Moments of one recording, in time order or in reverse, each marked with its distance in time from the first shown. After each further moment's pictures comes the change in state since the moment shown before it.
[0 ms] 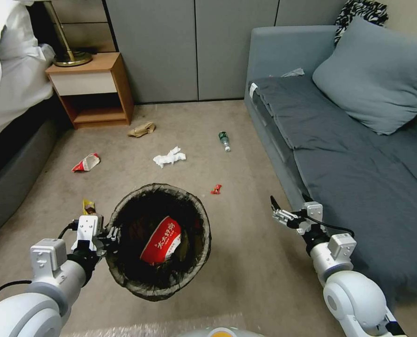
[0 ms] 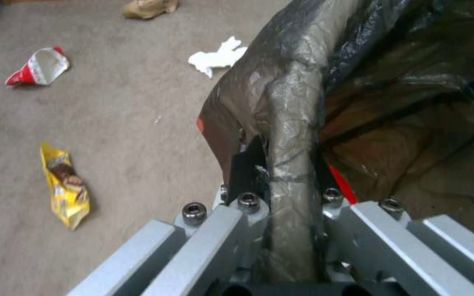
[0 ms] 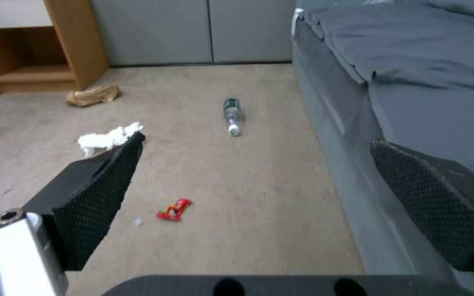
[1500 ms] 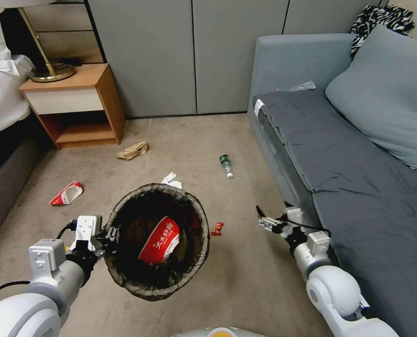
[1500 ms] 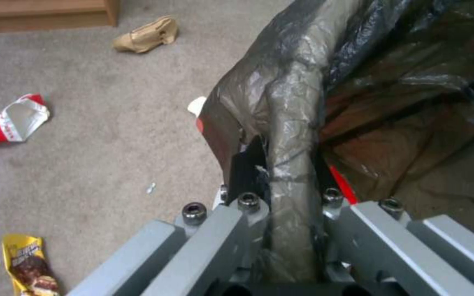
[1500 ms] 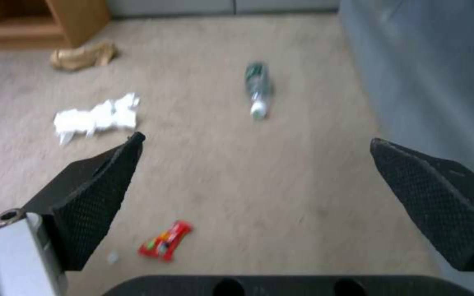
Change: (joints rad) left arm 0.003 0.000 -0.008 0.000 0.000 0.000 0.000; right arm 0.139 -0.030 -0.172 -0.217 0.038 -0.046 -0.002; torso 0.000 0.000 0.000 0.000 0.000
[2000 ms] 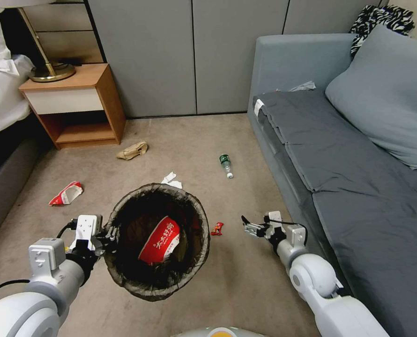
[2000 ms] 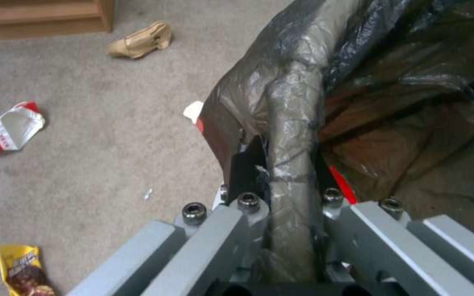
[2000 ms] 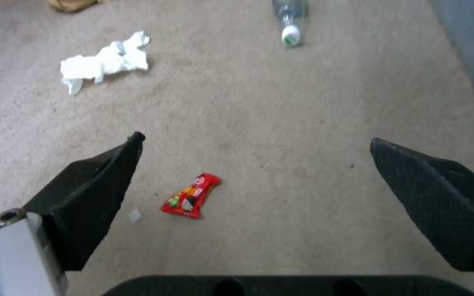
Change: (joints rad) left arm -0.010 0.025 0.001 0.000 -0.014 0.000 0.001; right arm 0.181 0.019 -0.092 -0.177 0.128 -0.167 -0.001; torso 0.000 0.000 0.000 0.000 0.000
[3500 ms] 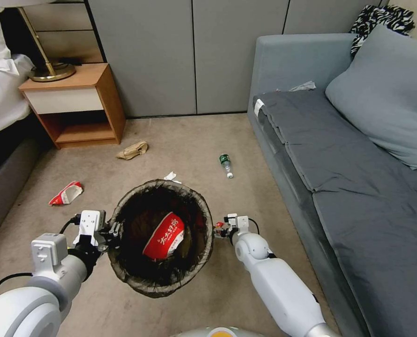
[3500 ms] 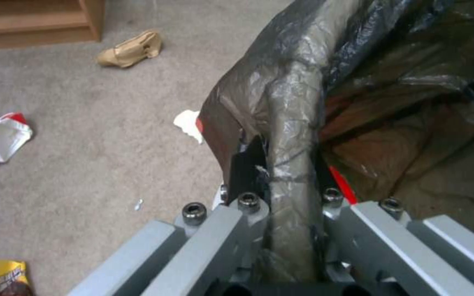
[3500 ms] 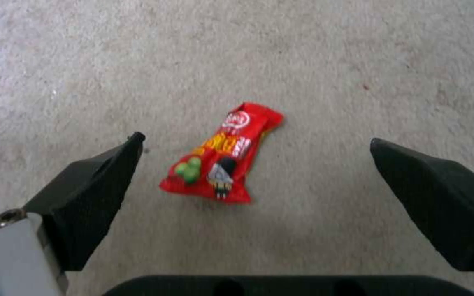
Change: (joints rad) left arm -0.022 0.012 0.008 0.000 -0.011 0.000 0.013; right arm 0.351 0.311 -0.176 -0.656 -0.112 -0.032 0.109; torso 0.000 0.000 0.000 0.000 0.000
